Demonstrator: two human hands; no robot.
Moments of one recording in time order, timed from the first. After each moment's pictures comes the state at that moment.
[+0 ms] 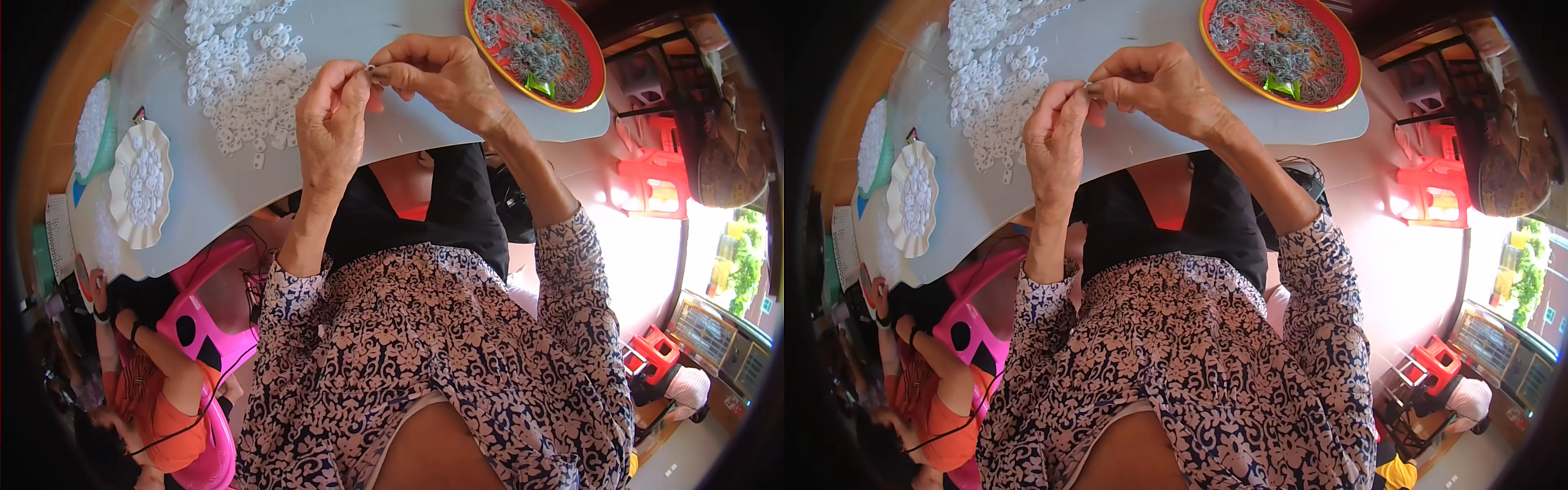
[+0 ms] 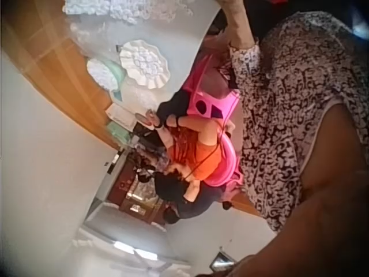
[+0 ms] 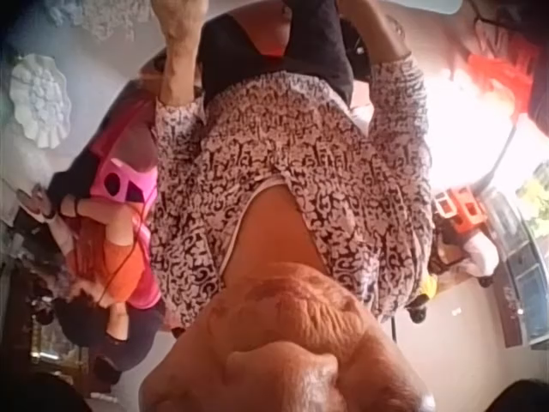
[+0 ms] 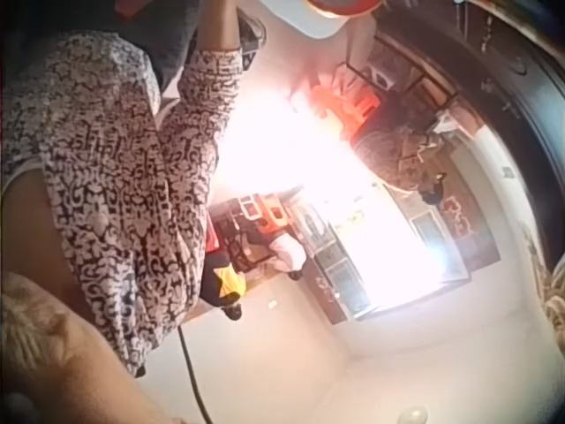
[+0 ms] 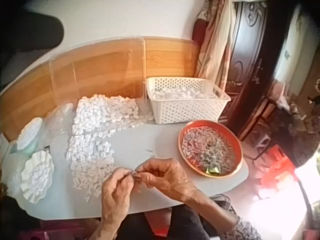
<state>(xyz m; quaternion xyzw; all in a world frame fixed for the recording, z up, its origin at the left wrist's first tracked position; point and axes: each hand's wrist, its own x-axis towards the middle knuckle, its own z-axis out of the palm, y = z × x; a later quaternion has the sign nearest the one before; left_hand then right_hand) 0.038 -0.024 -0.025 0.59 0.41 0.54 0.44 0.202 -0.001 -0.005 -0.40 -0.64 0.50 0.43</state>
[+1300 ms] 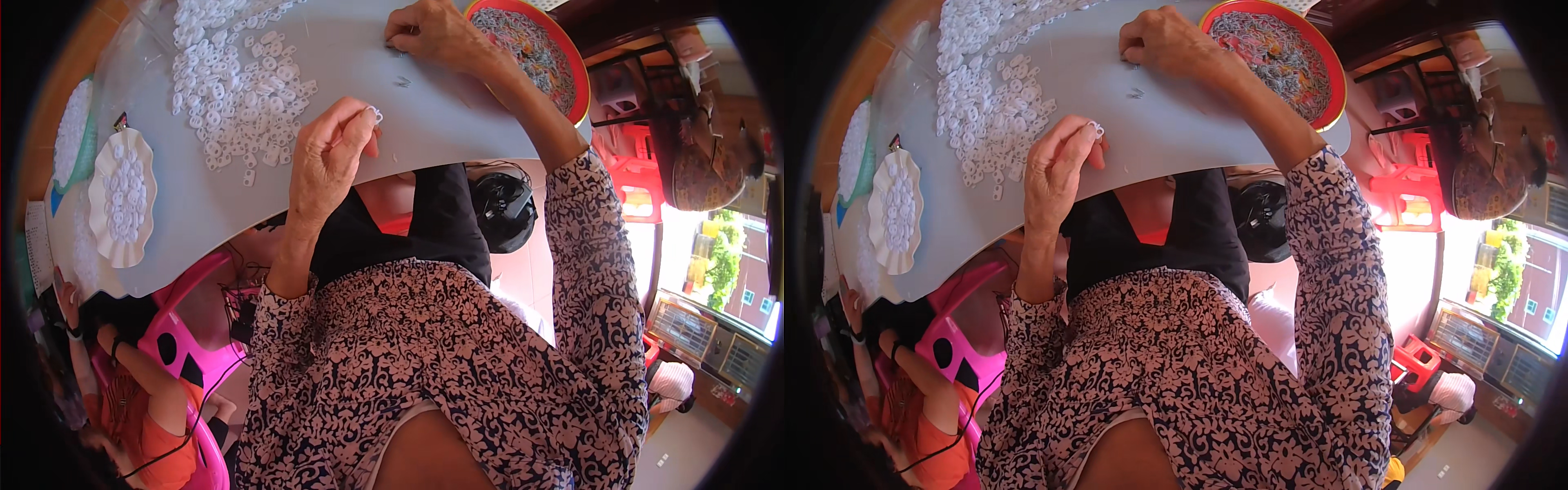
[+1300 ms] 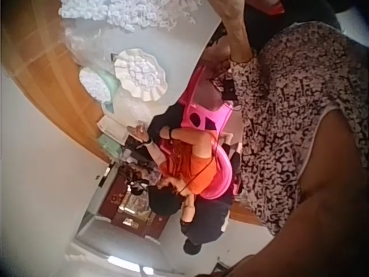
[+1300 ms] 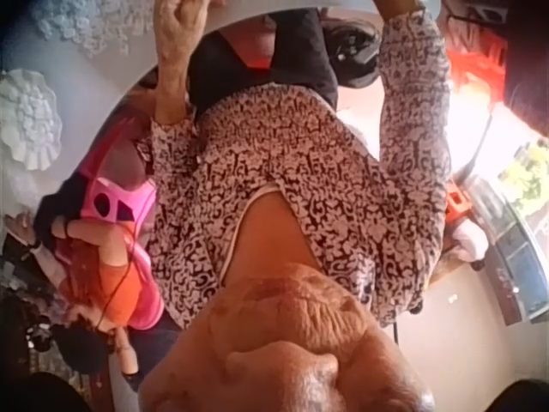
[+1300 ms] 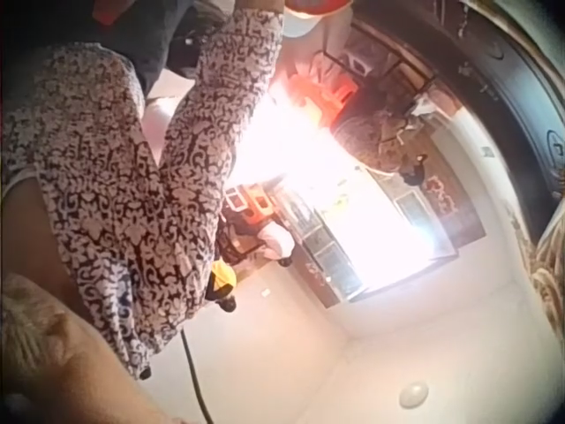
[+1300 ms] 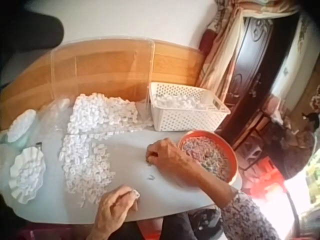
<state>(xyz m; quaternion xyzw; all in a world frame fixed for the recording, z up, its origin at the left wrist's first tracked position) 0.029 -0.030 -0.024 0.60 0.40 0.47 0.50 0.208 0.057 0.052 -0.48 -0.82 0.23 0.20</state>
